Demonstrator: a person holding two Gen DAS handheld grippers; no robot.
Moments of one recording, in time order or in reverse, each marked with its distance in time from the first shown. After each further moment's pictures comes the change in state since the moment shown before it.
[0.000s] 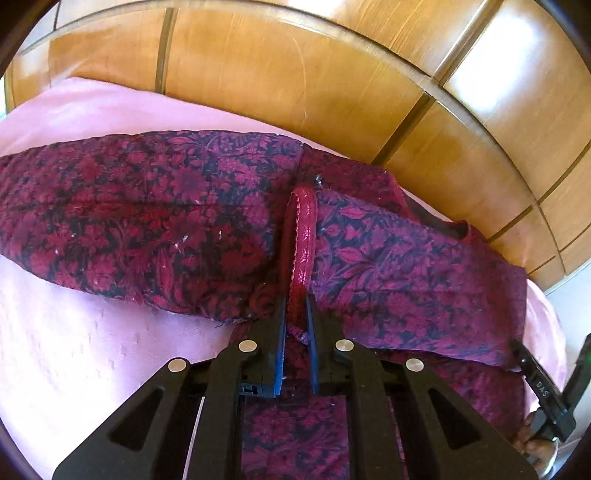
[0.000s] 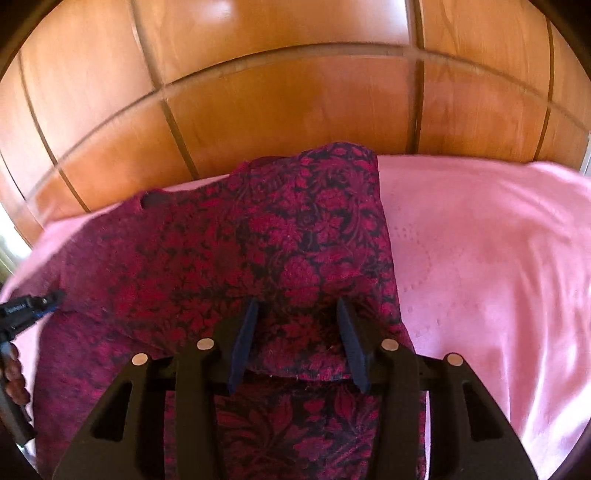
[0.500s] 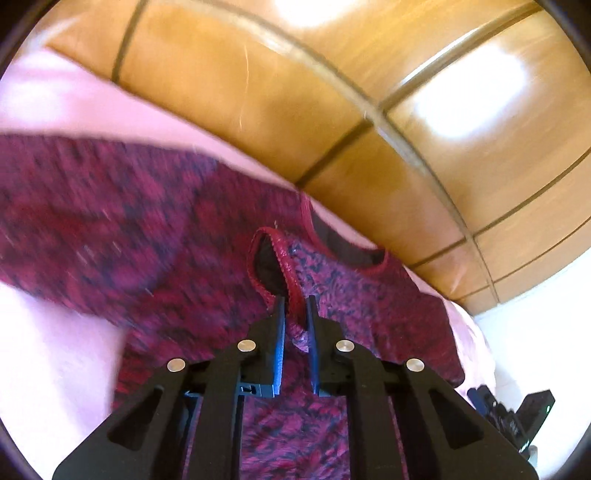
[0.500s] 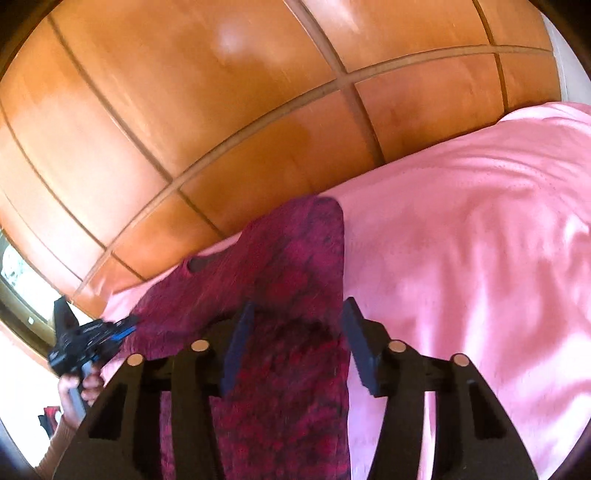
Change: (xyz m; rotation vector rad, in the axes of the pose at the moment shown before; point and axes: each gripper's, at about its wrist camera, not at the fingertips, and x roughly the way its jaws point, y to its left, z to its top) left arm -0.024 -0.027 0.025 -0.116 0.000 -0.256; right arm -0.085 -0.083 0.000 0.296 -0.077 0.256
